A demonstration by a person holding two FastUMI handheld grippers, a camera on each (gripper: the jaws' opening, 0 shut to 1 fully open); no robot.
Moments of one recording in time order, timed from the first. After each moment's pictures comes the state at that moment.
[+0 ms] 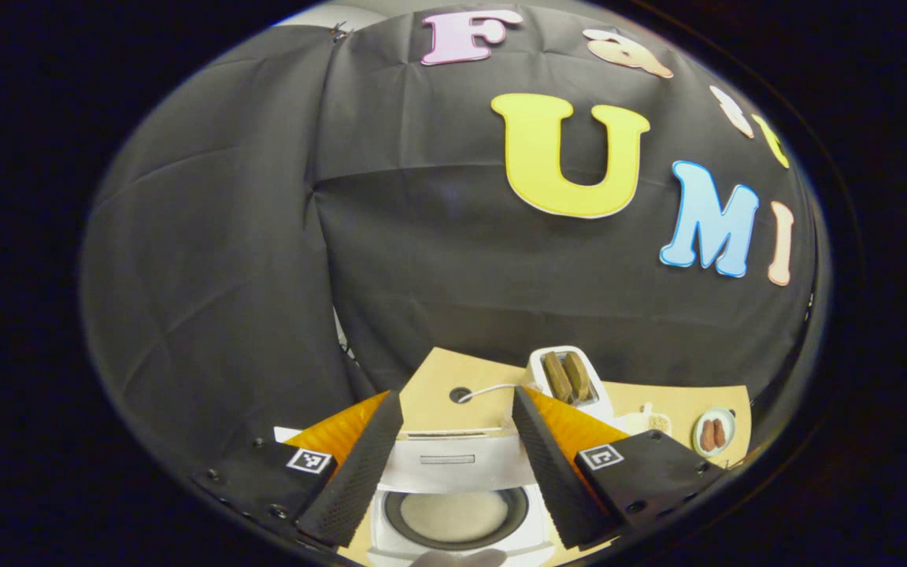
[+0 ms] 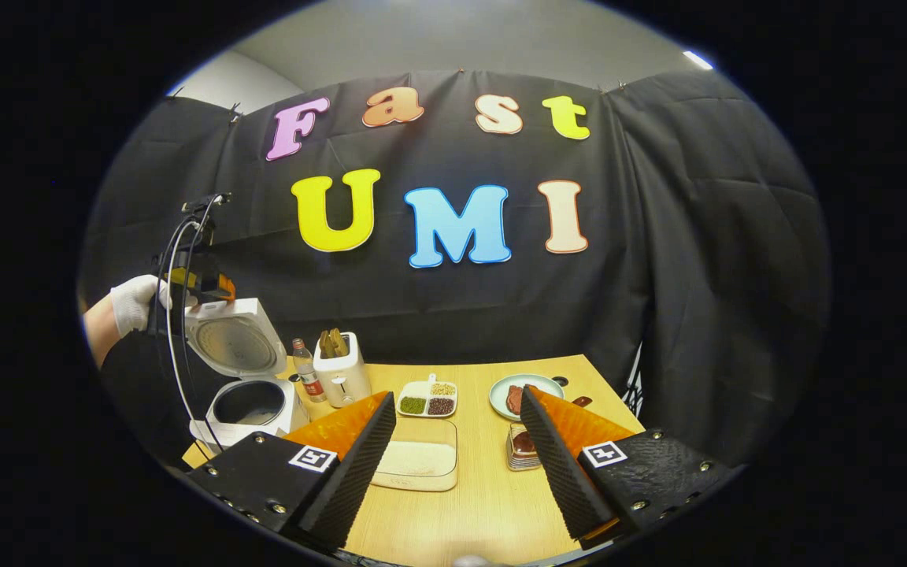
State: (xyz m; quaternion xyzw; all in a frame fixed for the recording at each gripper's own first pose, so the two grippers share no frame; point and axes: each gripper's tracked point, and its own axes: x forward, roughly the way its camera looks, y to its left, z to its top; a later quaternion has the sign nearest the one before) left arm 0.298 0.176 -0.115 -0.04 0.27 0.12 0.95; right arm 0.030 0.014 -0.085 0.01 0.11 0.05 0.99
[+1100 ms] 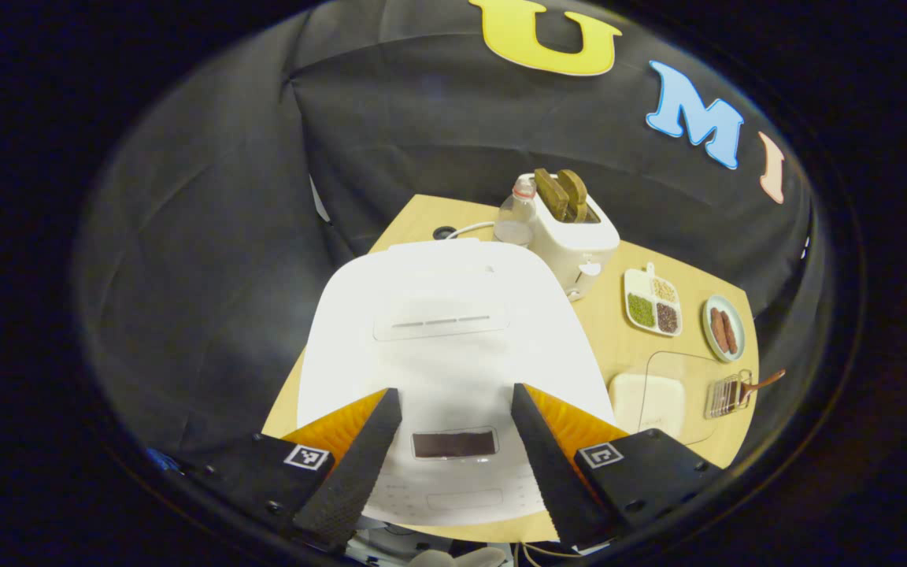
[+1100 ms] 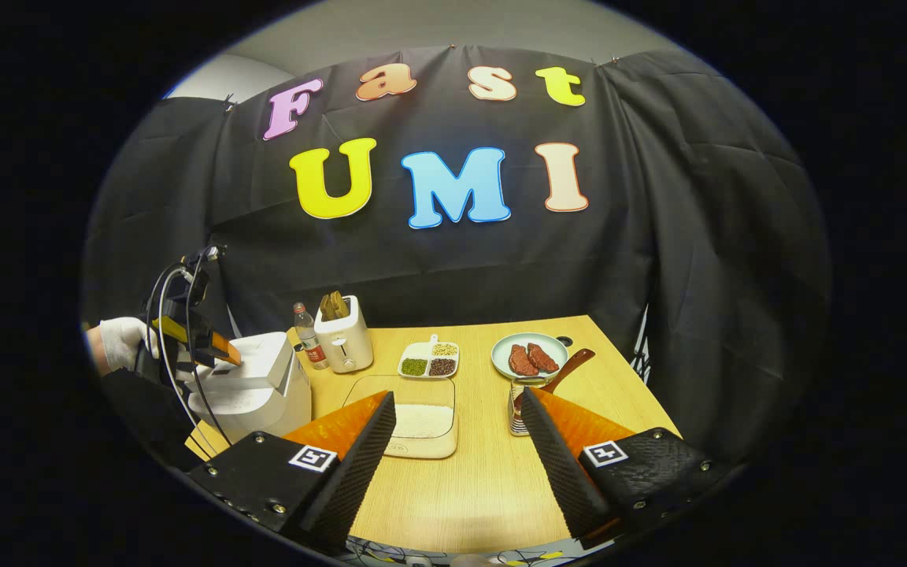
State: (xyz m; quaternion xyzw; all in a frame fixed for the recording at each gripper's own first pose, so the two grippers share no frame) left arm 0.175 0.130 -0.299 -0.05 0.47 0.07 0.88; right arm 0.012 0.000 -0.143 0.03 0.17 0.07 0.98
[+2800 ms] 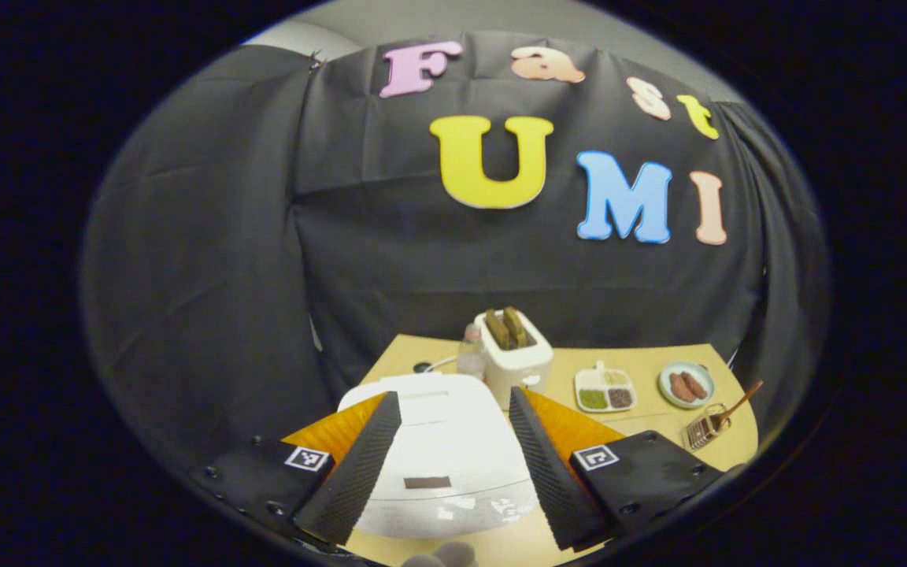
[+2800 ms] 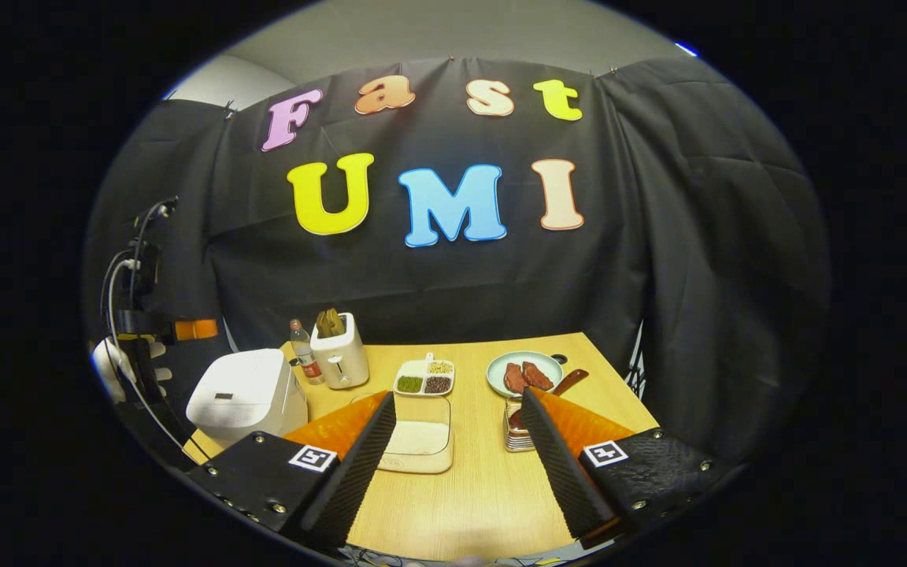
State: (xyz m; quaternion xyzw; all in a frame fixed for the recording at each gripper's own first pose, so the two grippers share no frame) left arm 0.165 0.081 -0.111 0.00 0.15 0.04 0.99; right arm 0.021 -0.004 -0.110 0.02 0.12 0.06 0.99
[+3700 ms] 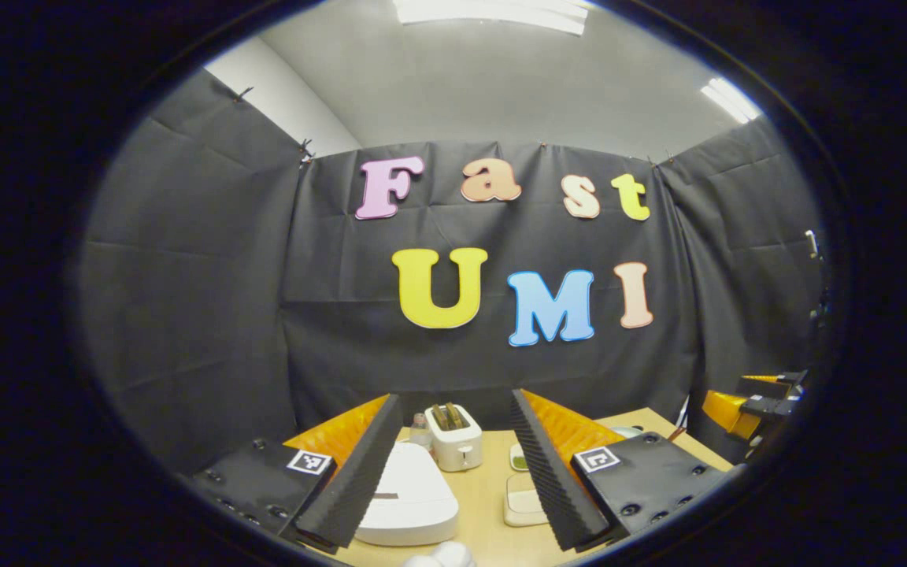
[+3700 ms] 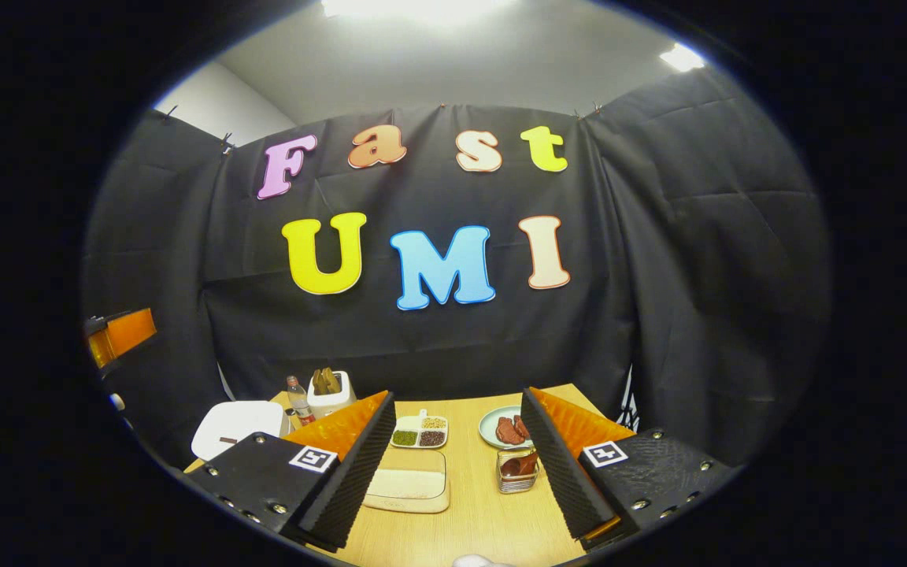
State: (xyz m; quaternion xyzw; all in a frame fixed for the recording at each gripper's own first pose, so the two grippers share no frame) left arm -0.013 0.004 0.005 0.00 -0.01 -0.01 1.00; right arm 0.019 -0.011 -0.039 0.03 0.02 0.04 1.00
